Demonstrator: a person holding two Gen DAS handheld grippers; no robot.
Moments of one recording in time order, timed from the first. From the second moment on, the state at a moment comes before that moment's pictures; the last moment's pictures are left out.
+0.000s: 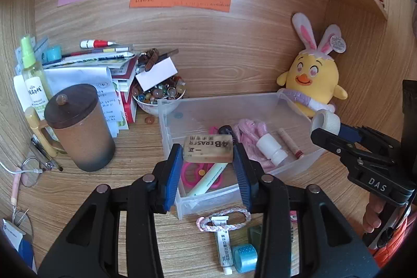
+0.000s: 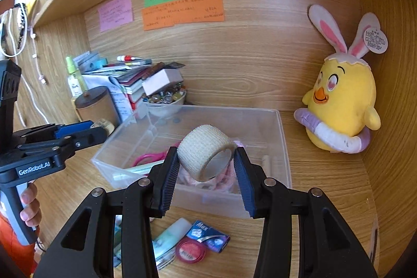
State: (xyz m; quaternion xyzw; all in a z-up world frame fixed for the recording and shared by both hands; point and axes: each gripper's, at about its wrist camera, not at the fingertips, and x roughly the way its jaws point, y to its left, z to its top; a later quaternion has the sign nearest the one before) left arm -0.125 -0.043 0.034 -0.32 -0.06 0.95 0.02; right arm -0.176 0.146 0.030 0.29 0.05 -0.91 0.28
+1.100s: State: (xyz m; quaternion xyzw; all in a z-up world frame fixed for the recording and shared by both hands) left arm -0.099 -0.024 0.010 -0.36 -0.02 0.93 0.03; right arm -0.173 0.148 0.007 0.32 0.08 -0.90 0.29
